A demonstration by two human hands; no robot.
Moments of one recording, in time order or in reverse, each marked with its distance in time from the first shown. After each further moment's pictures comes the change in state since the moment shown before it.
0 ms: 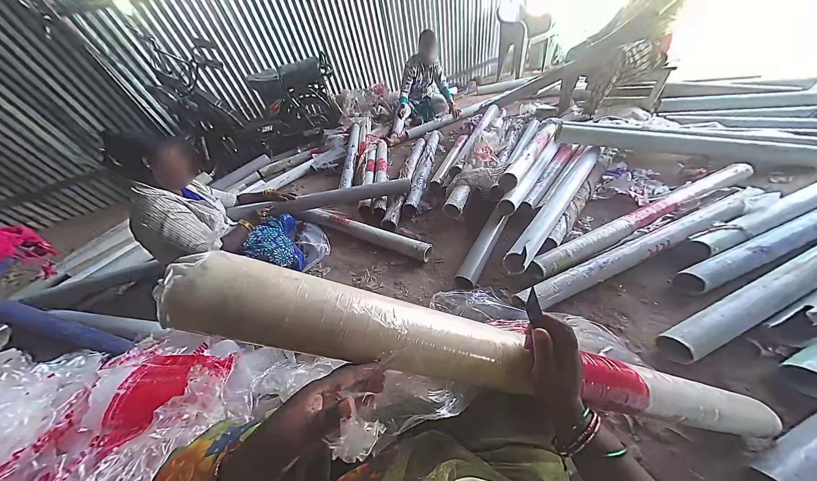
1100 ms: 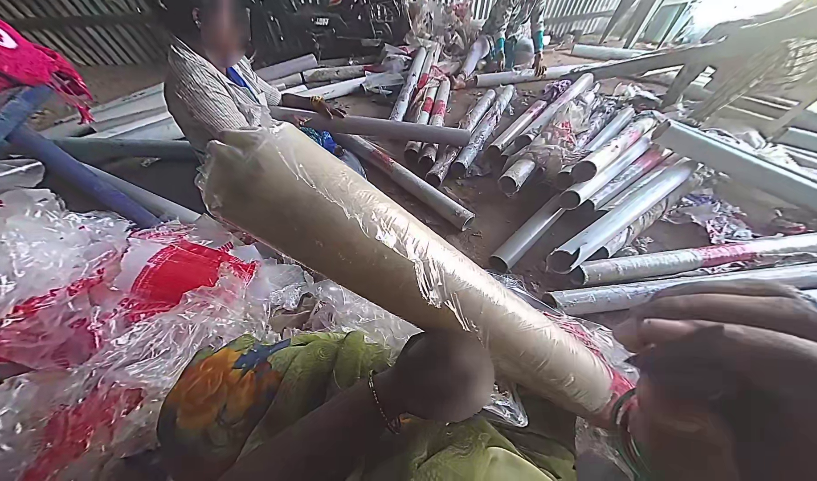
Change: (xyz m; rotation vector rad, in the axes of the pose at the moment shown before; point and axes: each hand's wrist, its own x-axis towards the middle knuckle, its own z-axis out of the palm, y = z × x) left_hand 0.046 -0.067 0.027 0.203 0.280 1.022; right_hand 0.061 -0.183 0.044 0.057 -0.416 -0.766
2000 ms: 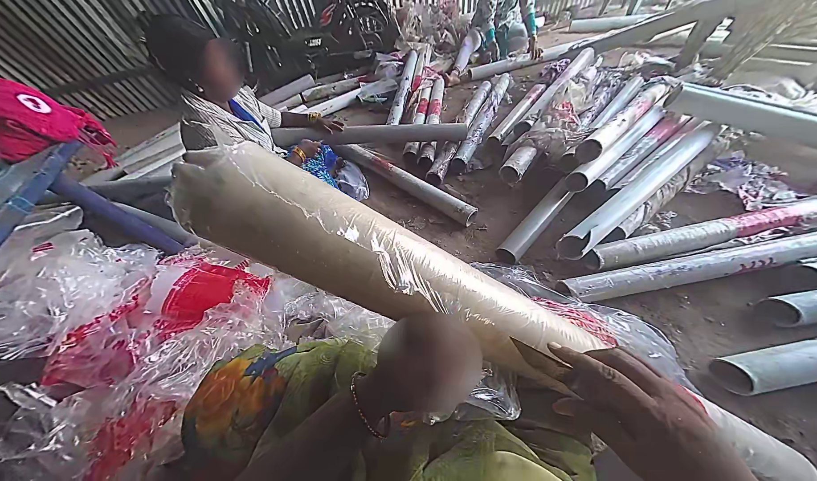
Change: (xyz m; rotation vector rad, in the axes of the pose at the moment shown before) left_hand 0.013 0.017 -0.002 -0.171 -0.047 -0.237; right_hand -0.114 0.018 -0.031 -0.199 -0.361 0.301
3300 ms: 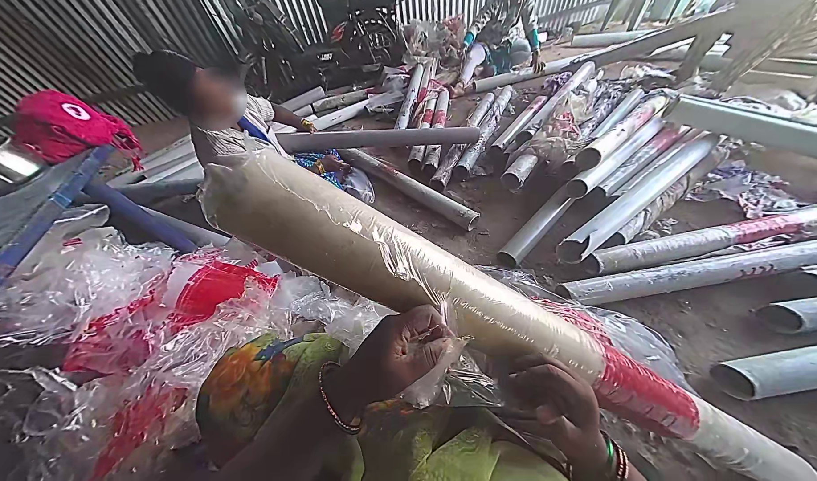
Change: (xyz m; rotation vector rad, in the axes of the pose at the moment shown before) left_hand 0.006 0.053 -0.006 0.198 -0.078 -0.373; right_hand -0.029 -0.002 0.083 0.772 0.249 -0.036
